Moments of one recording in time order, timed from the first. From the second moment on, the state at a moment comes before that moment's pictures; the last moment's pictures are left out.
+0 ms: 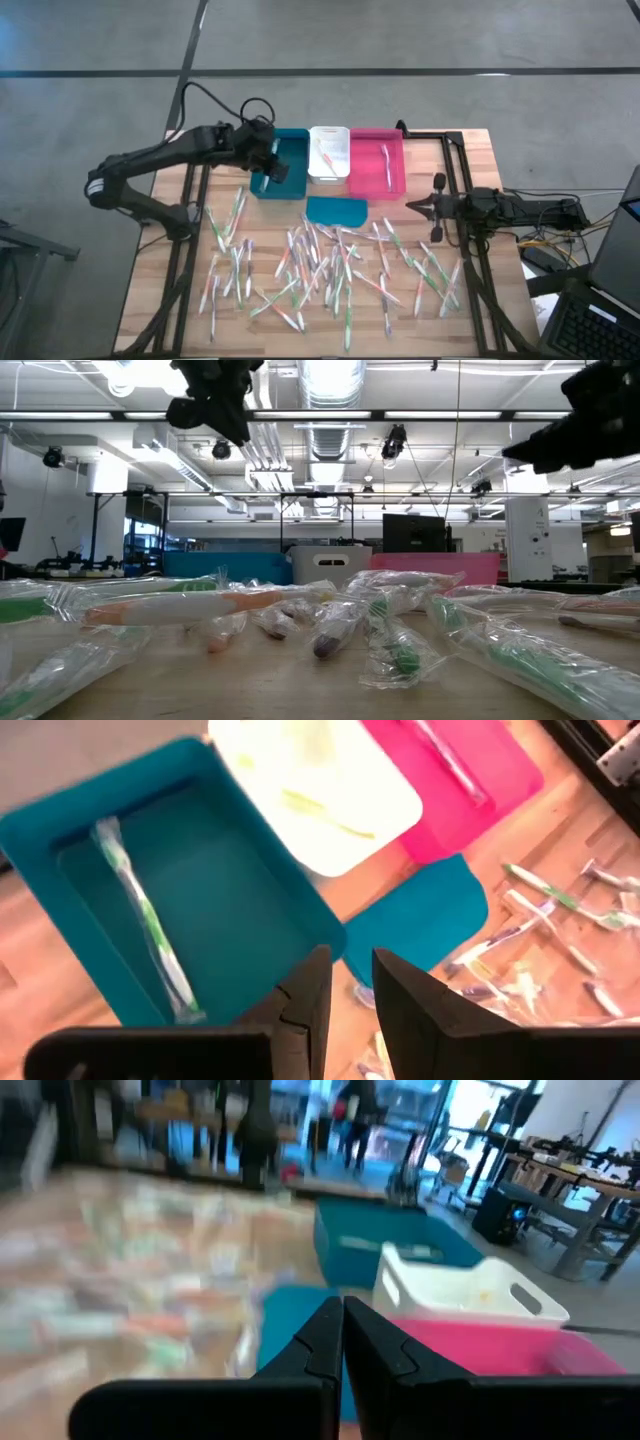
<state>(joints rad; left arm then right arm) 0.28 1.29 1.37 -0.95 -0.18 -0.61 0.03 0.09 0.13 -0.15 0.18 -0.12</state>
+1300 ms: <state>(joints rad) -0.08 1.22 0.73 0.31 -0.28 0.07 0.03 0.68 0.30 0.15 -0.03 0.11</state>
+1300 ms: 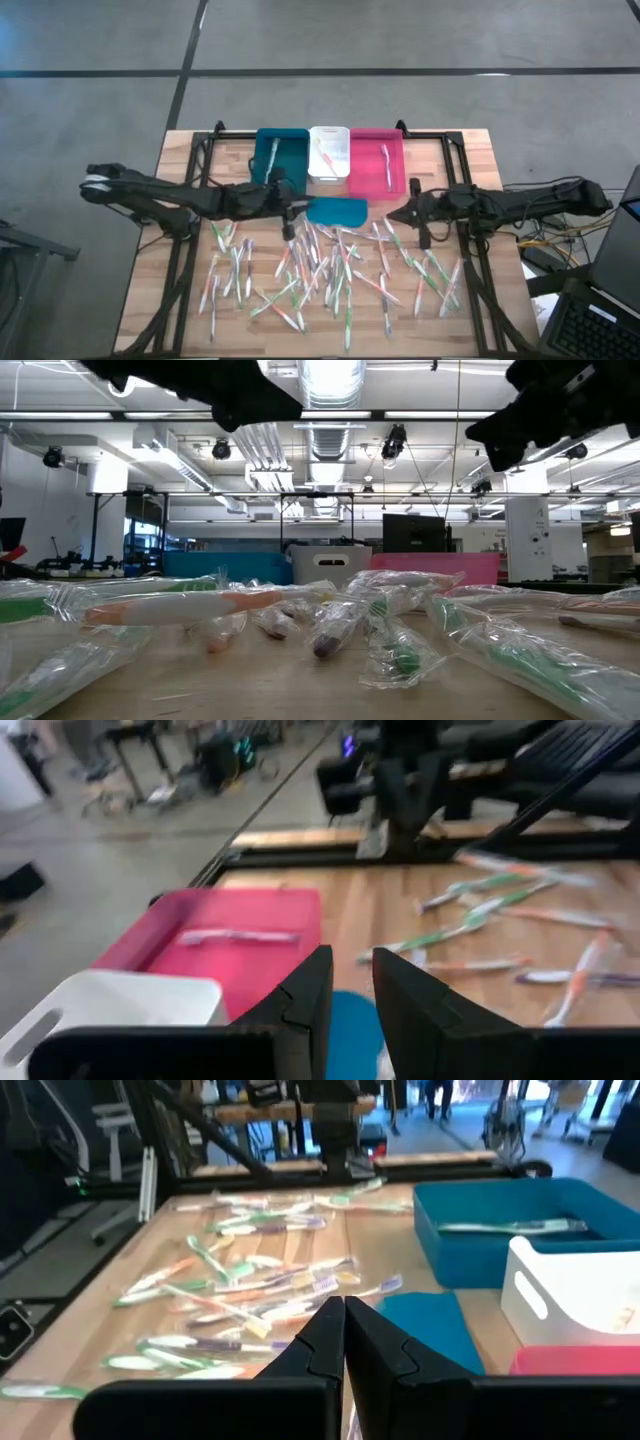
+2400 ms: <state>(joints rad) -0.05 0.95 0.46 0.53 -0.31 0.12 0.45 1.40 0.68 -0.27 0.42 0.81</state>
